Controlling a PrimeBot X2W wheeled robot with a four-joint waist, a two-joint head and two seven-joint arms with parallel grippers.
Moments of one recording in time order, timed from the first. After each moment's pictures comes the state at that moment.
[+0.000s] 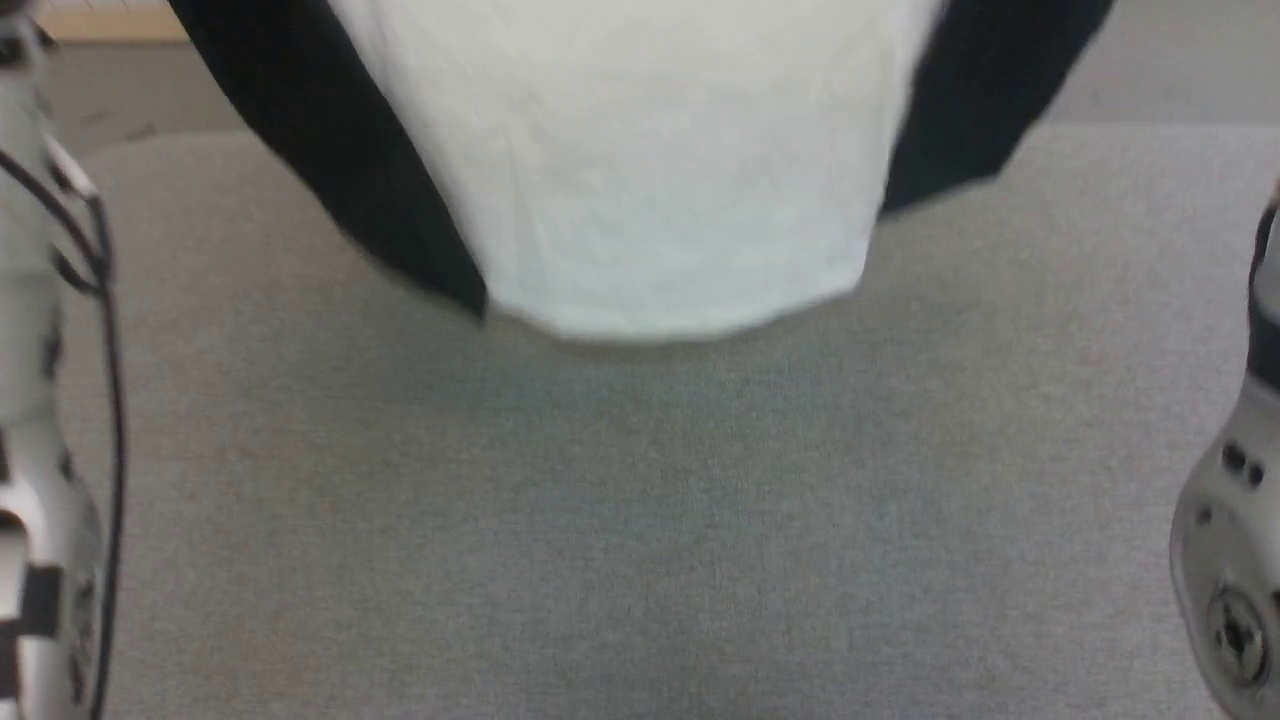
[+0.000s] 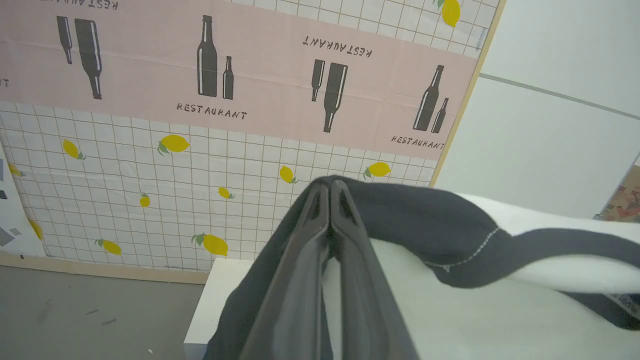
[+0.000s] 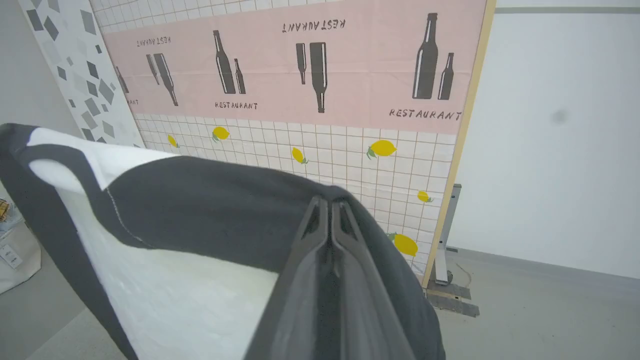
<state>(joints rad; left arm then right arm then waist) -1.22 0.38 -0.14 0.37 -0.64 0.04 0.43 -1.16 -0.08 -0.10 0.15 0.29 0.13 0.79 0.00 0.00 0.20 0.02</state>
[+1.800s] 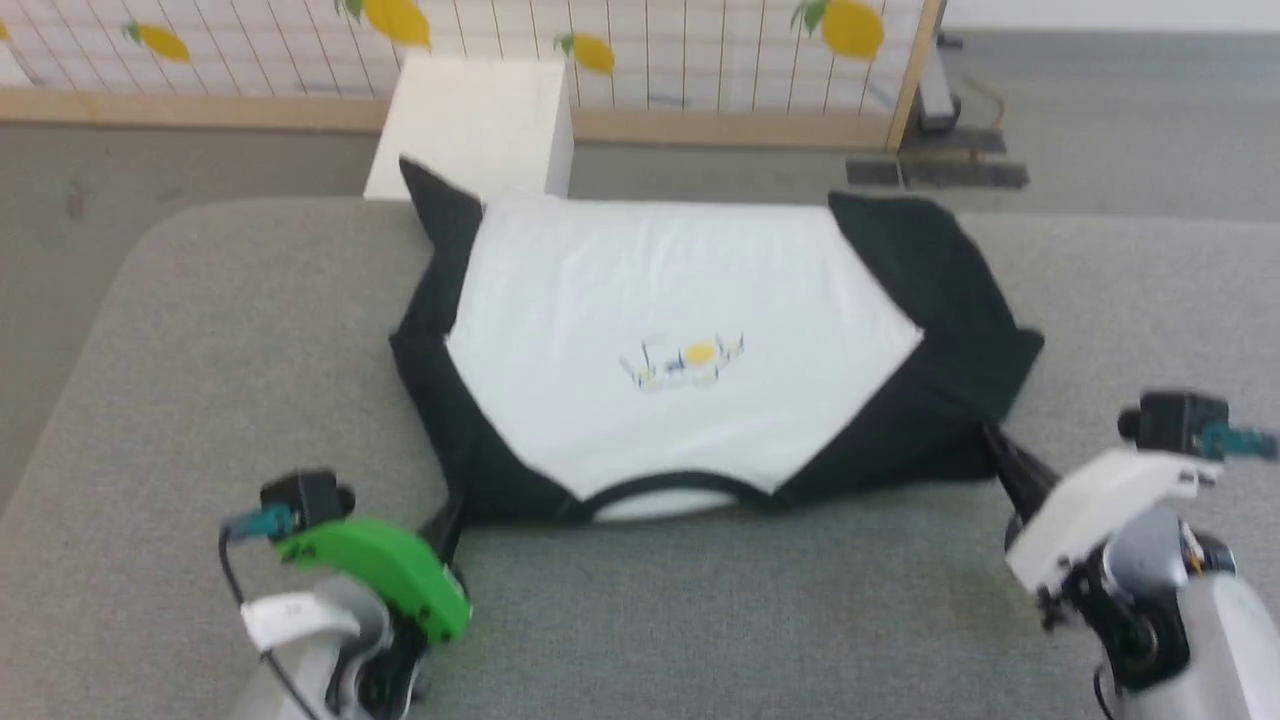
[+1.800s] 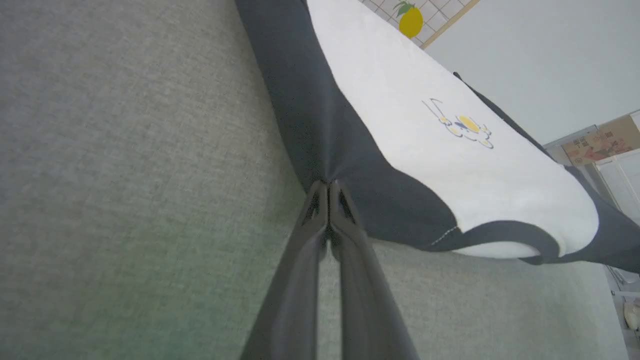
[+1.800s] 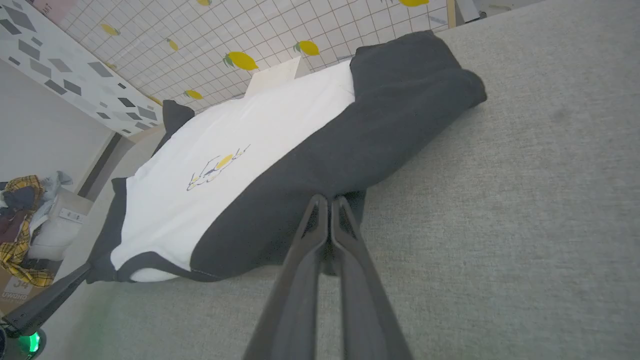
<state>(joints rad) -0.30 0.21 -0.29 0.52 -0.90 -0.06 0.10 -0.24 -0.12 -0.06 0.29 0.56 0.13 0.37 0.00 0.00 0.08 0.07</state>
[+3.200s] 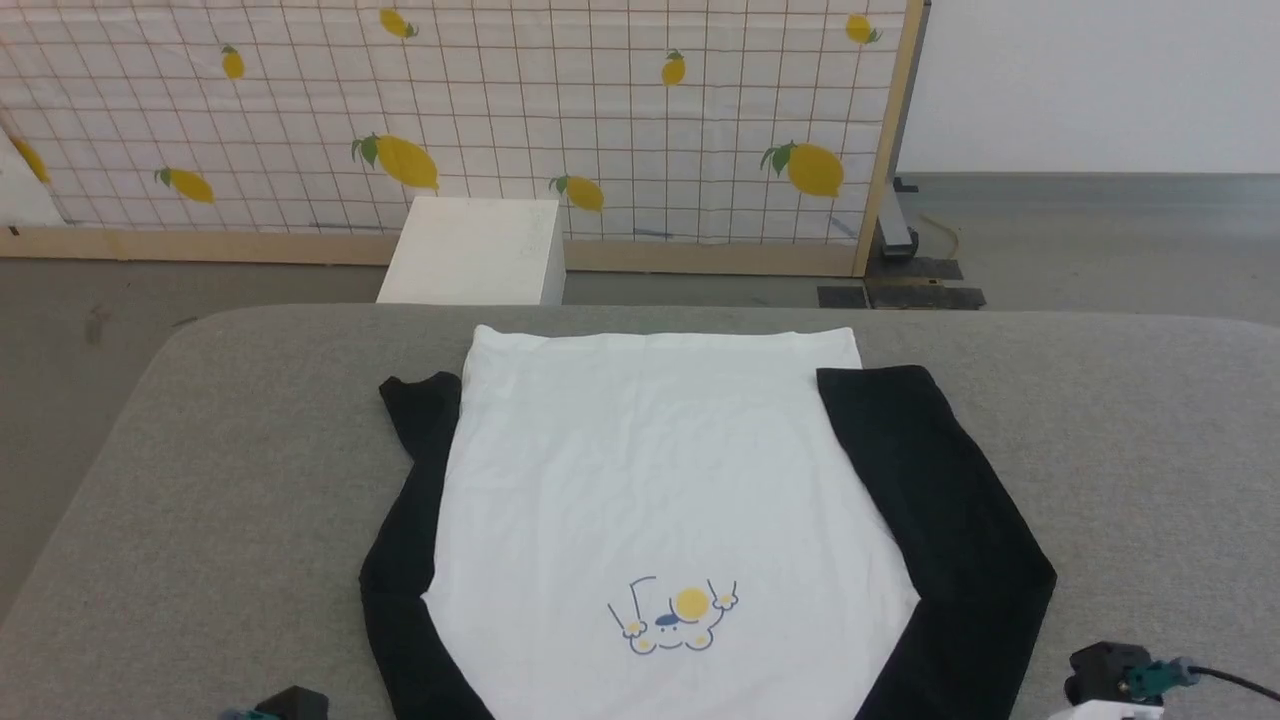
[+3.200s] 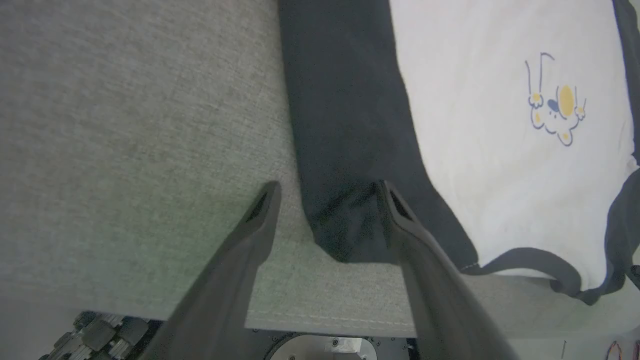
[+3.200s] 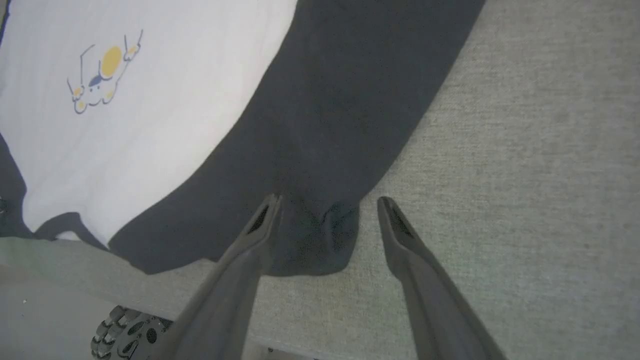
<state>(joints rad) 0.17 0.32 -0.33 0.12 -0.92 0.28 0.40 0.22 -0.05 -0.08 0.10 0.35 0.13 0.65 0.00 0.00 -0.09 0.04</state>
